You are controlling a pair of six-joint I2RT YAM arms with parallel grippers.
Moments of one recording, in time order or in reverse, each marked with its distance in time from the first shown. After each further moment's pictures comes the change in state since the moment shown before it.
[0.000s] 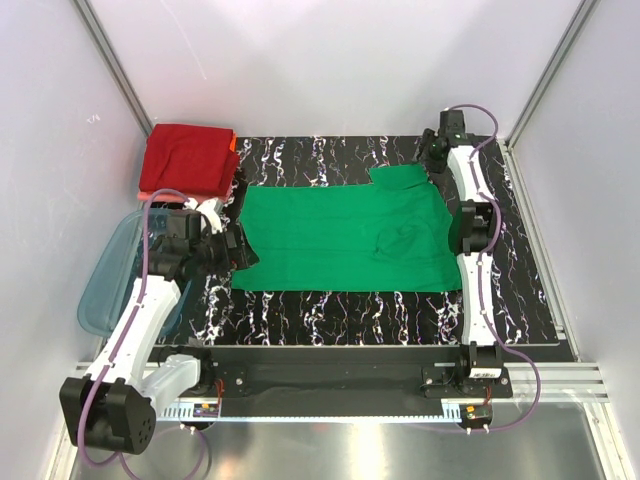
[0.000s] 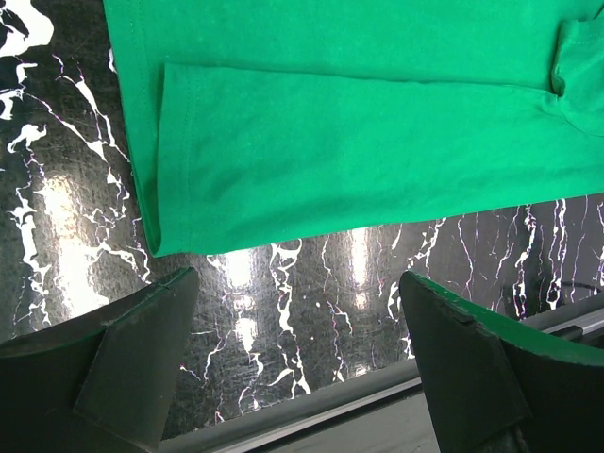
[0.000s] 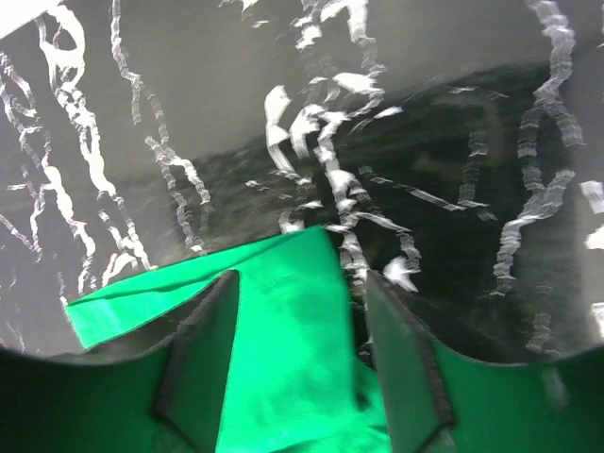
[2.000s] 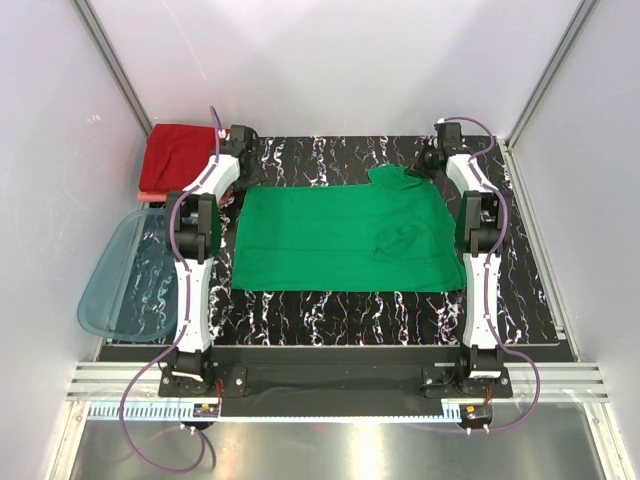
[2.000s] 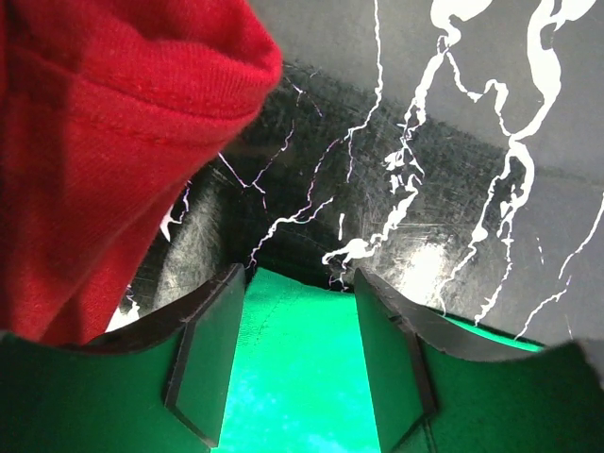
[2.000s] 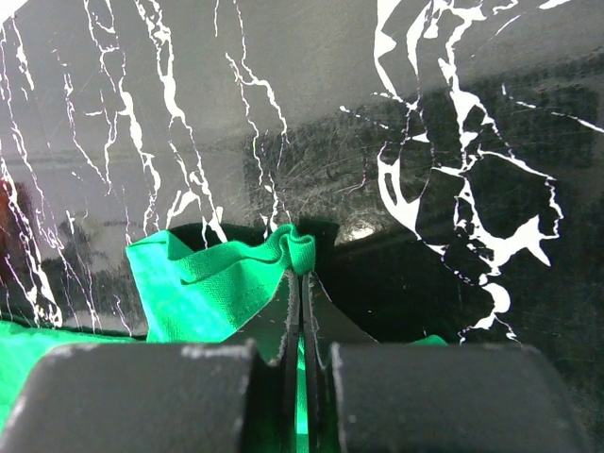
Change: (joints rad) left arm -0.012 1.453 1.272 0.044 -0.436 -0.170; right arm 0.015 -0.206 -0.504 0.343 -0.193 0.086
